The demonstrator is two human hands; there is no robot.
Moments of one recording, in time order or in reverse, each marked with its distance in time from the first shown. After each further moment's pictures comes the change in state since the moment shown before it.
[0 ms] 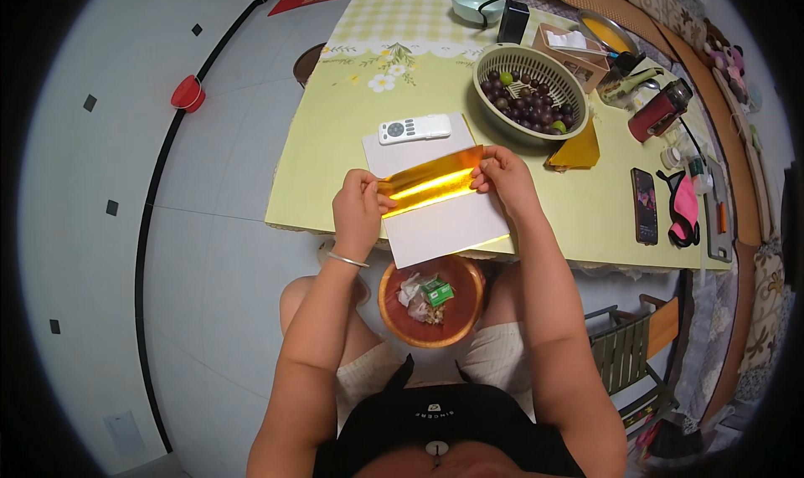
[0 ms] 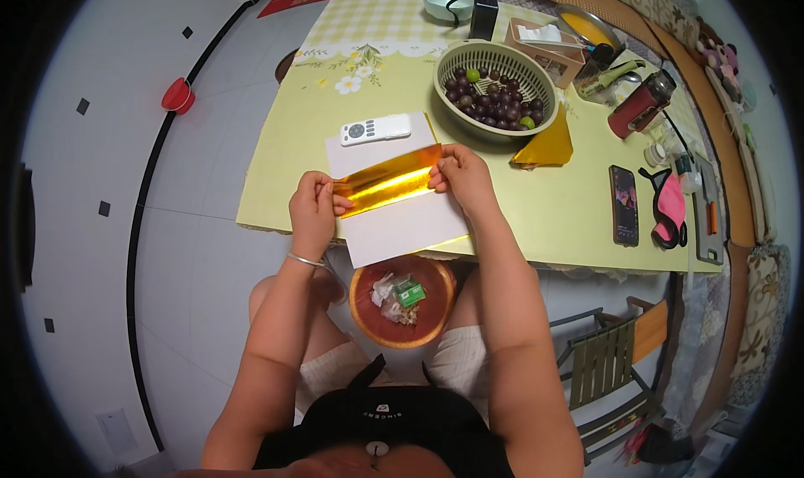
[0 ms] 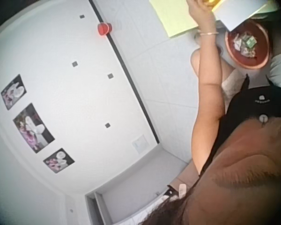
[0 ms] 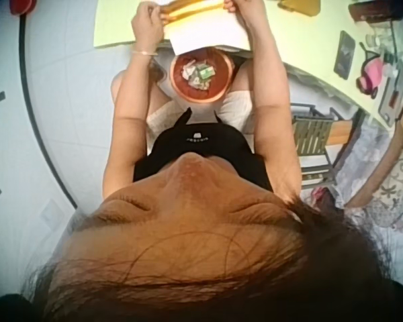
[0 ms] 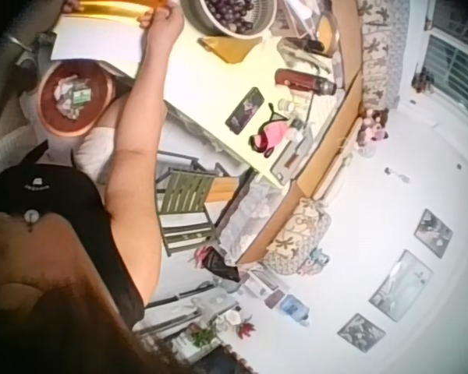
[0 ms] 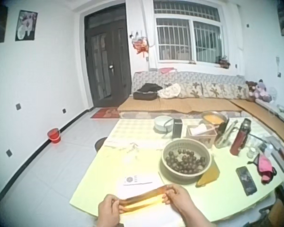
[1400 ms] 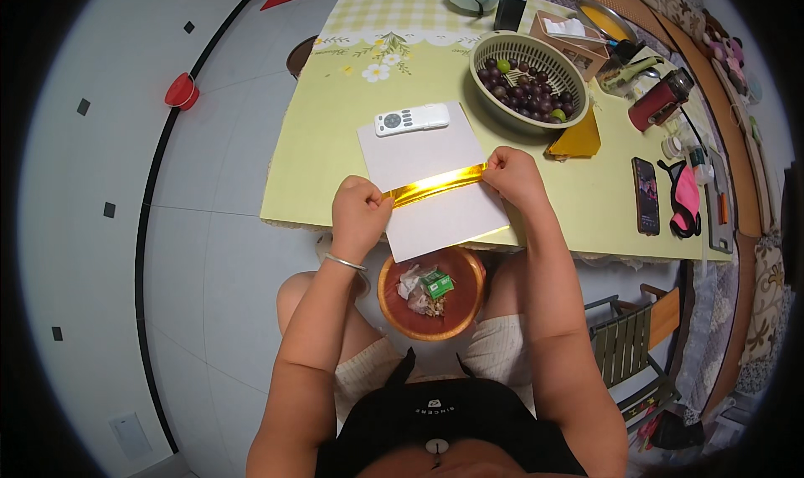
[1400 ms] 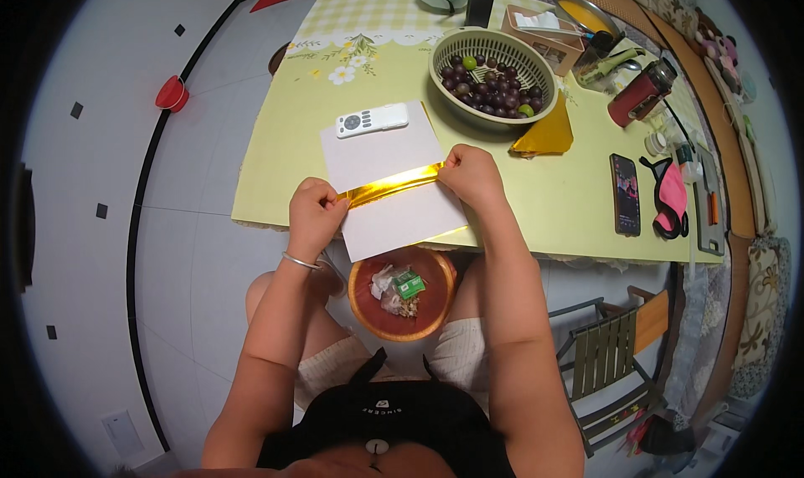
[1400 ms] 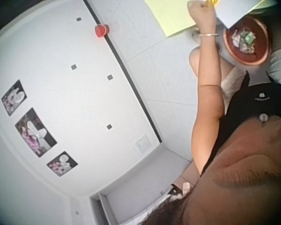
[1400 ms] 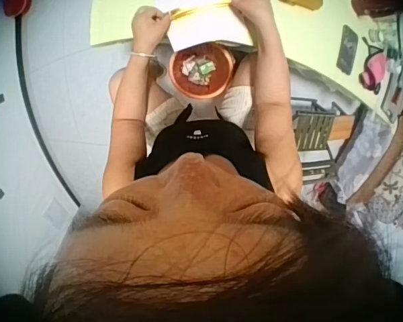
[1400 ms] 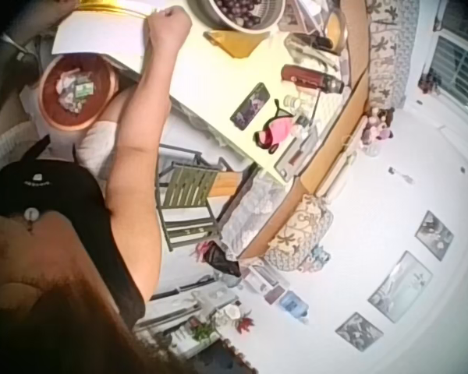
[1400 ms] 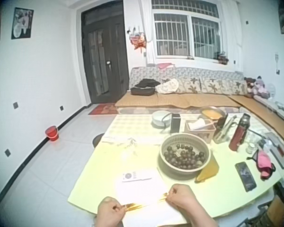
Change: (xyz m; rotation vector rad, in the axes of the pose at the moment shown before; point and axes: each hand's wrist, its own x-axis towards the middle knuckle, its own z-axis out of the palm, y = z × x) left_hand -0.011 -0.009 -0.005 0.367 -0.036 0.166; right_hand -0.017 -0.019 -0.008 -0.715 0.101 -0.002
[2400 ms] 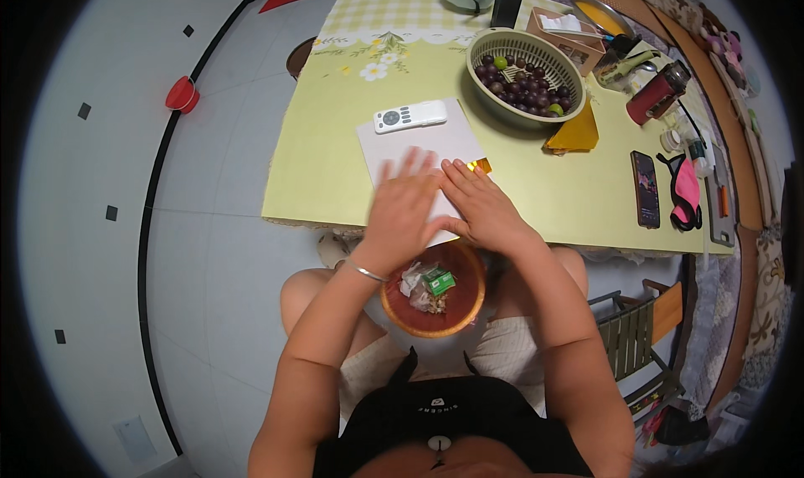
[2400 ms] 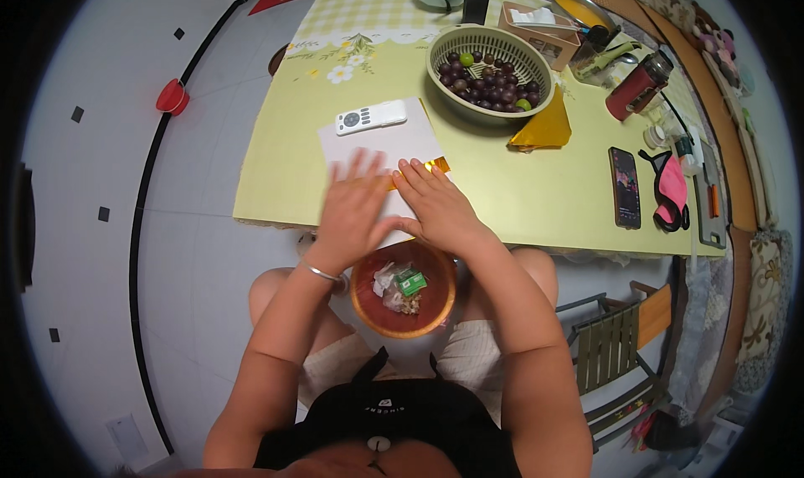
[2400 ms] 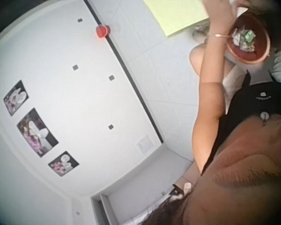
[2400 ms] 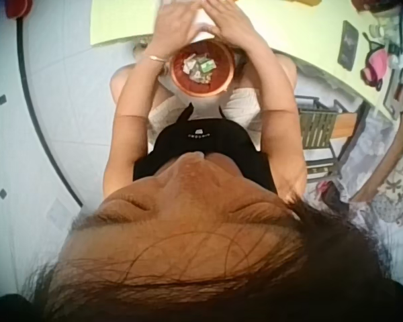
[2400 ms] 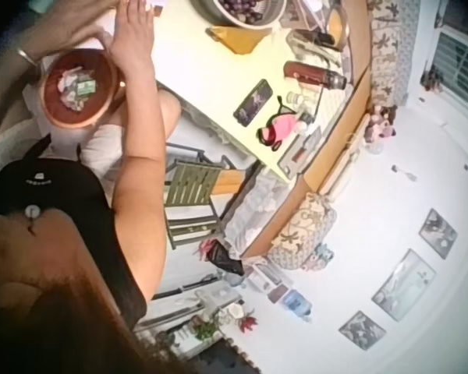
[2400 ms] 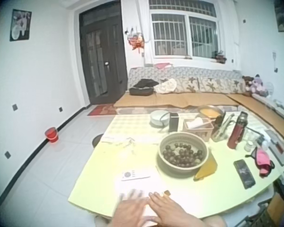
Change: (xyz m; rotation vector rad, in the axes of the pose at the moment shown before) left_hand -0.007 0.050 0.017 0.439 -0.150 0.618; right_hand -0.057 0.000 0.037 -0.684 -0.178 -0.726
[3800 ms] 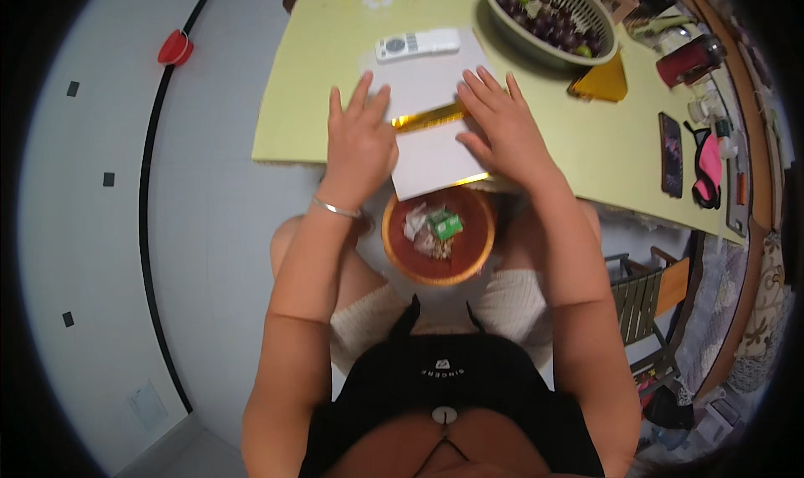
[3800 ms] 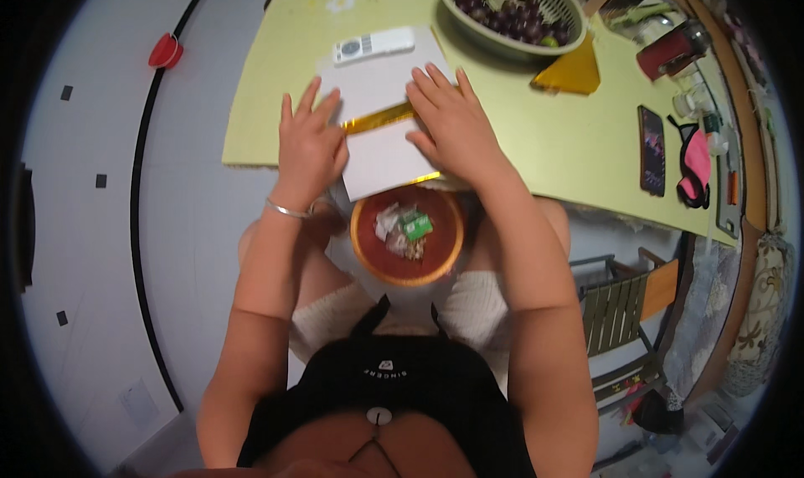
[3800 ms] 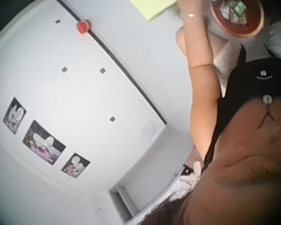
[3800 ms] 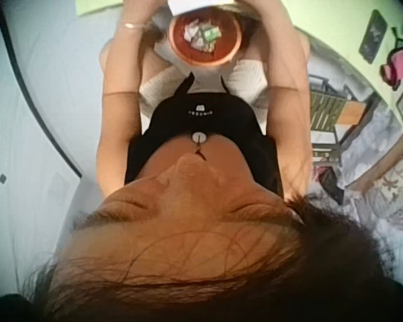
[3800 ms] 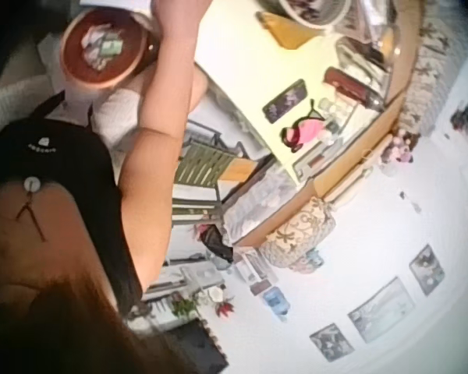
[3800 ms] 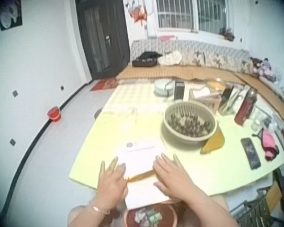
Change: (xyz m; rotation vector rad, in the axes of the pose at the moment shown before) left_hand -0.016 -0.040 -0.011 0.166 0.036 -0.098; right_hand 0.015 0.011 -0.010 -0.017 0.265 -0.018
